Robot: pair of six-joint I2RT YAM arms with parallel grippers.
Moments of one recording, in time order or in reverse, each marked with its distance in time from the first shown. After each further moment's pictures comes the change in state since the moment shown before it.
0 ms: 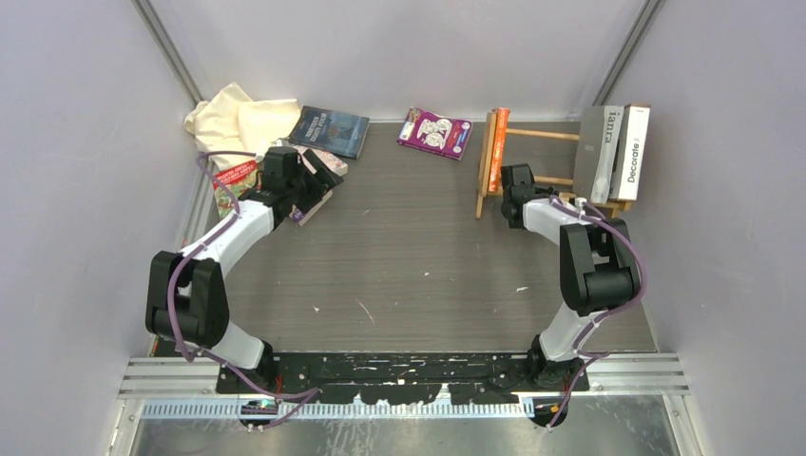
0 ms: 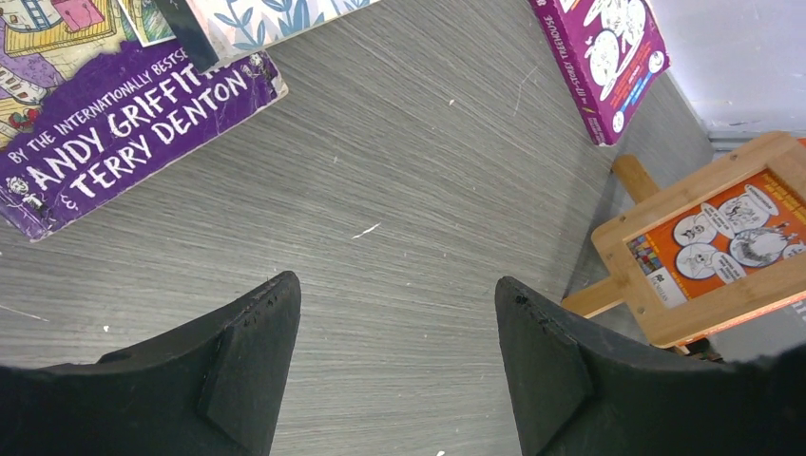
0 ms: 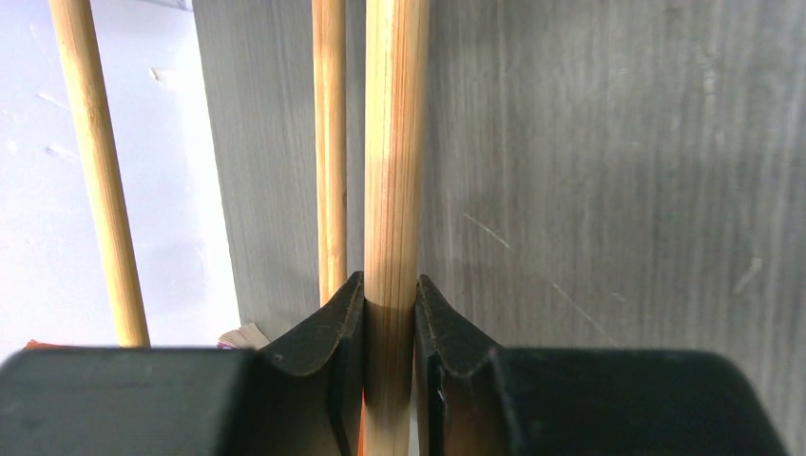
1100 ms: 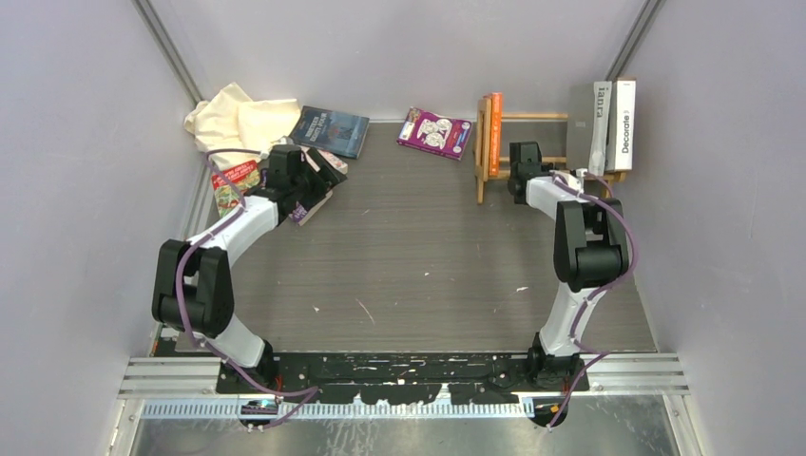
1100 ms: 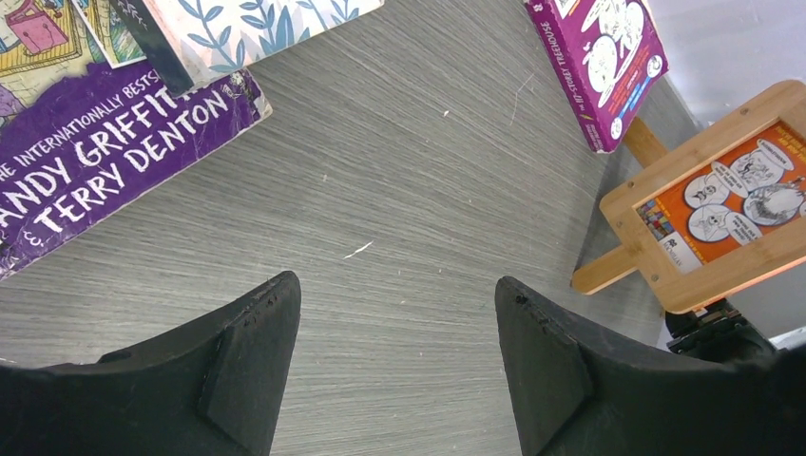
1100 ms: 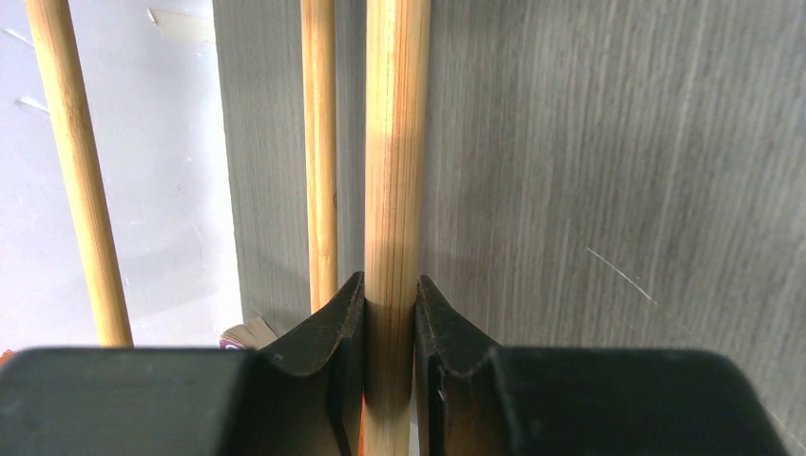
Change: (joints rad) left arm 0.000 0.072 0.024 0.053 0.013 -0.004; right arm -0.076 0.179 0.239 0.027 -0.133 -0.203
